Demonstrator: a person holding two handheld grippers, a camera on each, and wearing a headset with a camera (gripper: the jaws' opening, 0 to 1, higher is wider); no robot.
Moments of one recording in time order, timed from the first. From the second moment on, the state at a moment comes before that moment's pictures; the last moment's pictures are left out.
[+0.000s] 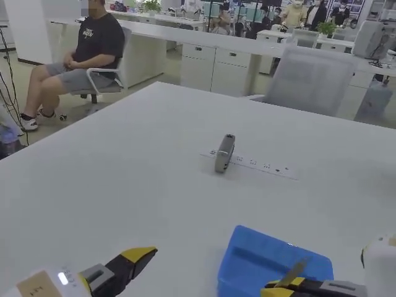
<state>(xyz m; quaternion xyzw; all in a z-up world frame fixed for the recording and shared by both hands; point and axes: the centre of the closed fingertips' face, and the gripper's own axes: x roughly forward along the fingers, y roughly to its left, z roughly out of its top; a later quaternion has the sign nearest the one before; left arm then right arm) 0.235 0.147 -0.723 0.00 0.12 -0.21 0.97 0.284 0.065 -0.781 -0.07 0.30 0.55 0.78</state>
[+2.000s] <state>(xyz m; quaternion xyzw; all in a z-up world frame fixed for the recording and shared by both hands) 0.234 0.145 -0.726 0.00 0.13 -0.22 0.97 0.262 0.070 -0.786 -0.20 0.23 0.58 0.75</state>
